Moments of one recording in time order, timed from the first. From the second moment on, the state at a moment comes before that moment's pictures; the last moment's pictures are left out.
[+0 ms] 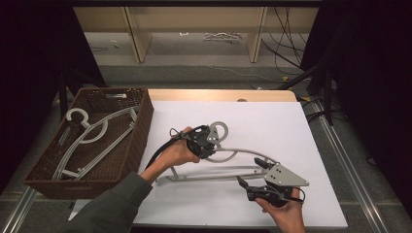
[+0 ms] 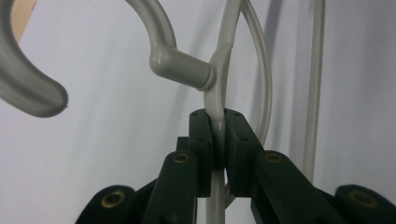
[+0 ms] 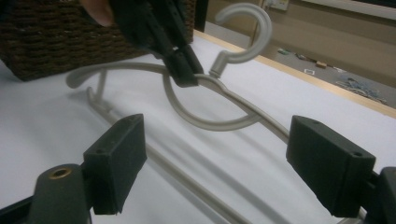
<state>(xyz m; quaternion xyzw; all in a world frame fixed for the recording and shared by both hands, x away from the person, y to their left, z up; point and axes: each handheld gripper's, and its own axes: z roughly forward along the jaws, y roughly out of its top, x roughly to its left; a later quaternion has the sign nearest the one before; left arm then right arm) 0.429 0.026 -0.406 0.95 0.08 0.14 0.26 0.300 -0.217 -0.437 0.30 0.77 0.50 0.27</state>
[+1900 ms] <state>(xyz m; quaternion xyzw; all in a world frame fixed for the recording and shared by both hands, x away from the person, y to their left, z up) 0.444 0.149 -0.241 0.89 0.21 0.24 0.33 0.302 -0.215 -0.441 0.29 0.77 0.50 0.26</state>
